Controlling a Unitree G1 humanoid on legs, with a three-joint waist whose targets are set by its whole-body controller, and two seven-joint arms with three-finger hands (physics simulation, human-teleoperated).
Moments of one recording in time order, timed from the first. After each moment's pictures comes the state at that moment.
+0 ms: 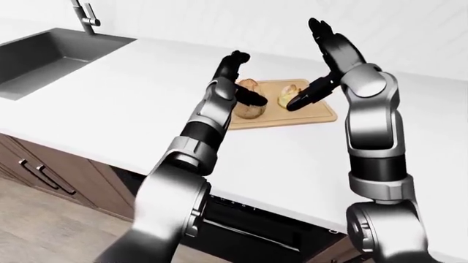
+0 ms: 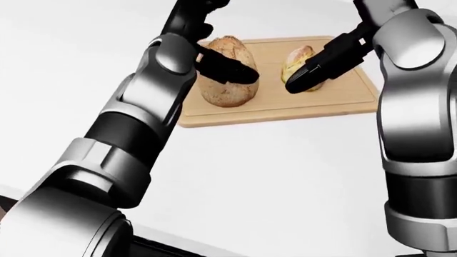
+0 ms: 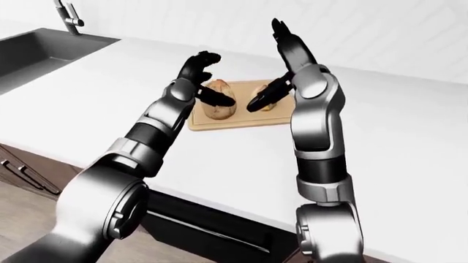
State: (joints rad) left arm -1.38 -0.02 0.01 1.20 0.30 0.24 0.10; right arm -0.95 -0.29 -0.07 0.09 -0.59 0.65 0.49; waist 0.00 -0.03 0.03
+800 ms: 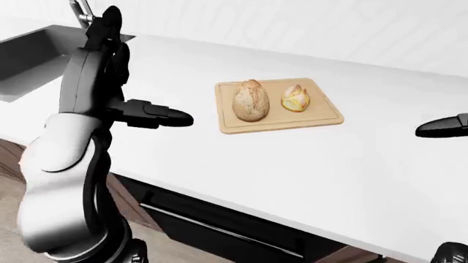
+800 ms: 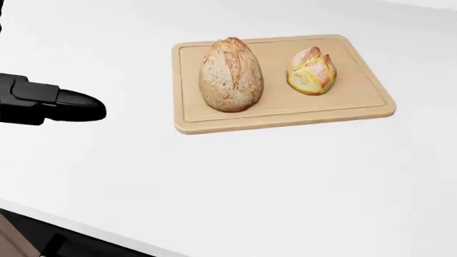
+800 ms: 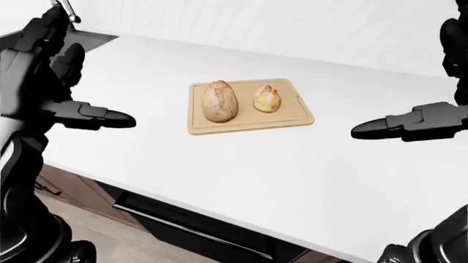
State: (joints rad) left arm -0.71 0.30 0.20 -0.73 0.20 1.18 -0.29; right arm -0.60 -0.72 -0.55 -0.80 -0.34 1.18 0.73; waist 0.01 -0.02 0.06
